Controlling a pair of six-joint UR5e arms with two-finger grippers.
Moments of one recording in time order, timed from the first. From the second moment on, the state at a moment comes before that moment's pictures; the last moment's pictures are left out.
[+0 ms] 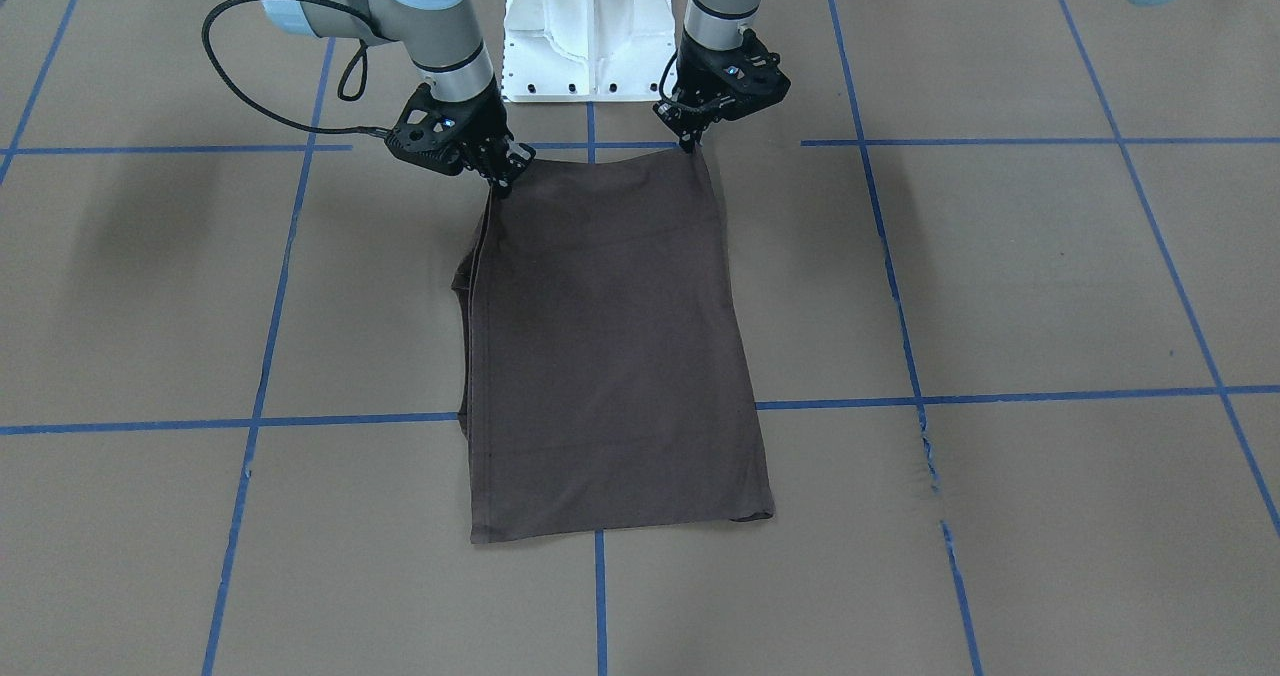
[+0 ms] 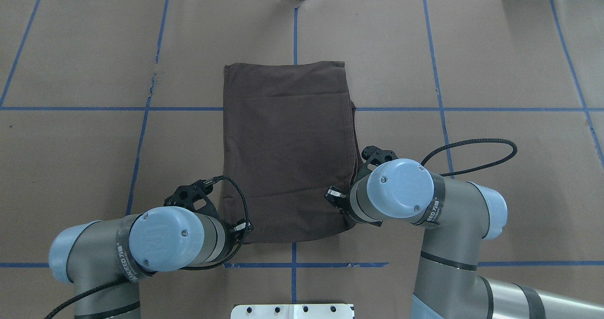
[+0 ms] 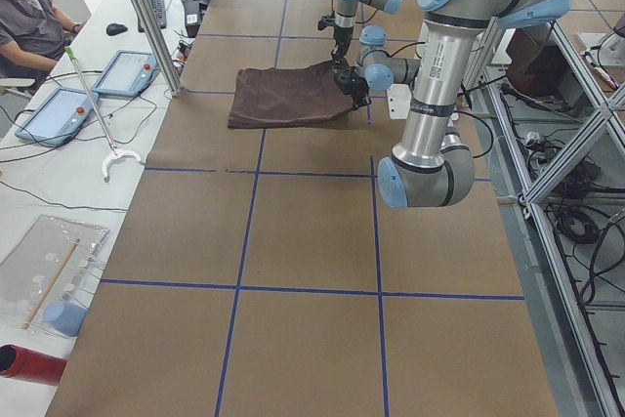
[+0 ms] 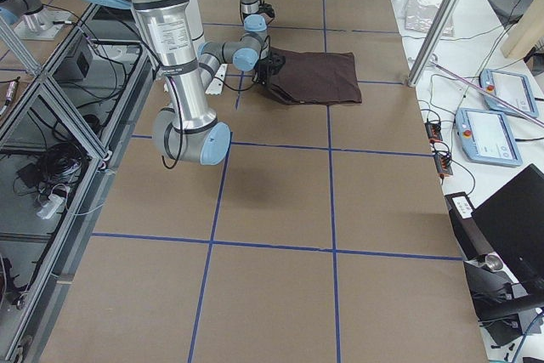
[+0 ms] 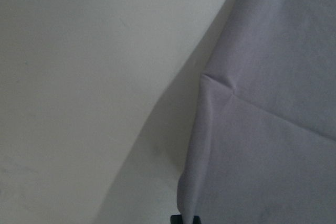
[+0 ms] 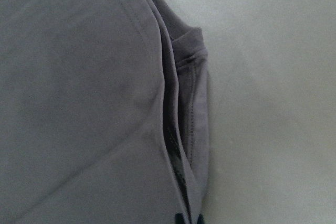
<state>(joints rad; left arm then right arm) -0.22 -1.98 -2.02 -1.61 -1.65 -1.94 0.33 -1.15 1.93 -1.47 1.75 1.83</state>
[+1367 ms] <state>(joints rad) -0.35 -2.01 -2.17 -1.46 -1.73 -1.79 0.47 -1.13 1.99 -1.44 1.81 1.78</state>
